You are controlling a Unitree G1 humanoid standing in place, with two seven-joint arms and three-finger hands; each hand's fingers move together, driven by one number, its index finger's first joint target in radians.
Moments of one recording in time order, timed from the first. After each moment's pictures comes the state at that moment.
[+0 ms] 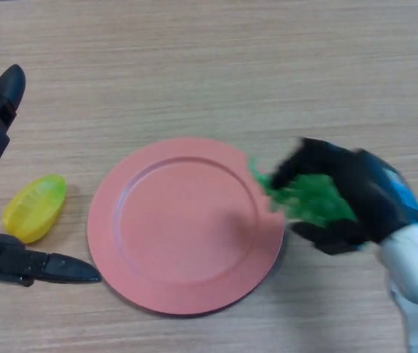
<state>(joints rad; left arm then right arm) 0.07 0.27 0.42 -0.88 -0.37 0.50 -0.25 -0.20 -0.19 0.29 -0.34 -0.65 0.34 0.27</state>
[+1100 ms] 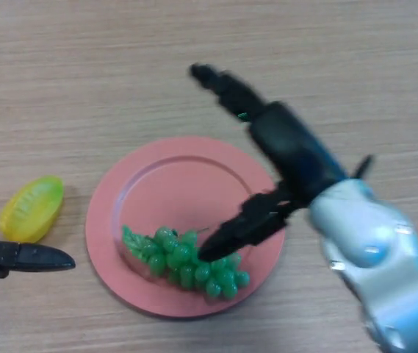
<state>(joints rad) 0.06 0.27 0.48 -0.83 -0.38 0.47 -0.24 -0.39 -0.20 0.41 -0.61 -0.31 0.81 0.14</state>
